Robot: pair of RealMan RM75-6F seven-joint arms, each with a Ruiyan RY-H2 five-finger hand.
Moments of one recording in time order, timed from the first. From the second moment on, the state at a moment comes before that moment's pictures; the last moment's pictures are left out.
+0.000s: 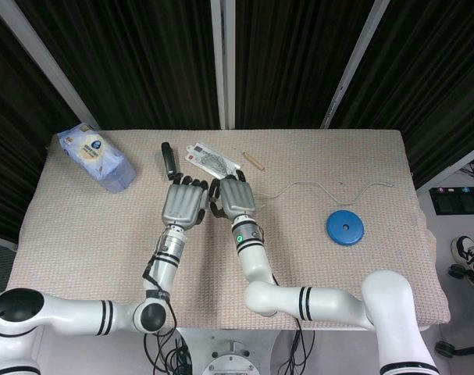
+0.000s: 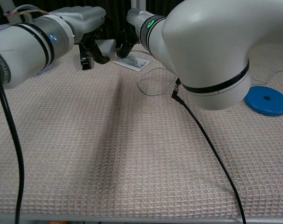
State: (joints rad) left arm -0.98 -1.72 -0.34 -1.64 0.64 1.29 0.87; right arm 1.21 -1.93 0.57 -1.36 -0.35 1.14 -0.64
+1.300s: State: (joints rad) left arm -0.93 -1.69 -0.29 -1.60 0.61 1.18 0.75; right arm 1.13 -1.80 0.50 -1.49 -0.35 1.13 -0.67
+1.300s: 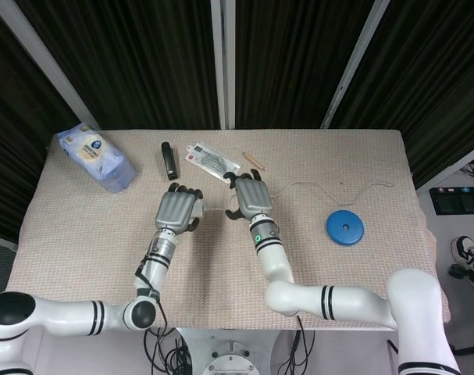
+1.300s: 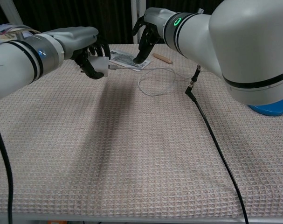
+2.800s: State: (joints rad) left arm -0.96 -1.66 -0.31 -1.69 0.60 1.22 0.74; right arm 1.15 -1.91 0.50 -1.40 -0.39 1.13 -0.63
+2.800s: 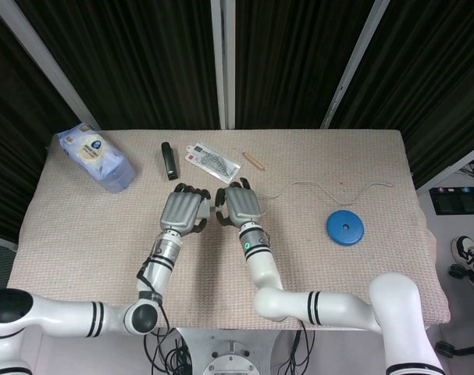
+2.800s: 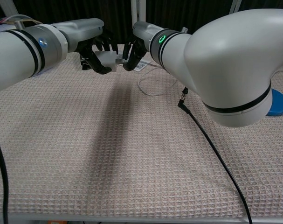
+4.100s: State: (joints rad) left arm -0.95 -1.65 -0.27 -1.66 0.59 1.19 0.73; right arm 1.11 -1.83 0.50 -1.49 -0.38 1.13 -0.68
